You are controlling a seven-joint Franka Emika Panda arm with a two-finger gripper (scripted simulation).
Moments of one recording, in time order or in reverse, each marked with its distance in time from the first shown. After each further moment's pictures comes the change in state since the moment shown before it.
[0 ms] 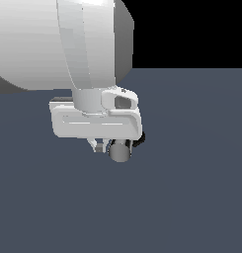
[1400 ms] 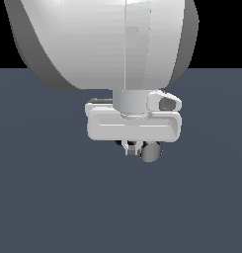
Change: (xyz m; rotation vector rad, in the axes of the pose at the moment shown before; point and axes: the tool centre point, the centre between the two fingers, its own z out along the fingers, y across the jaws) arm -0.002 0.080 0.002 0.000 -0.014 -0.021
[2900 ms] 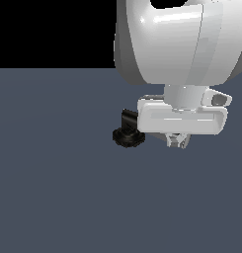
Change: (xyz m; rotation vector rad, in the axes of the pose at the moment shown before) arm 0.040 0.114 0.000 0.002 0.004 0.021
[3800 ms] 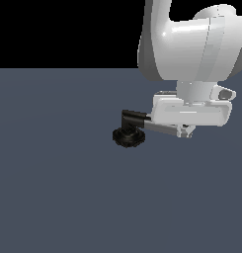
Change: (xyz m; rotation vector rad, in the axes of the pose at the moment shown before) arm 0.052 0.045 -0.001 -0.001 0.003 0.000
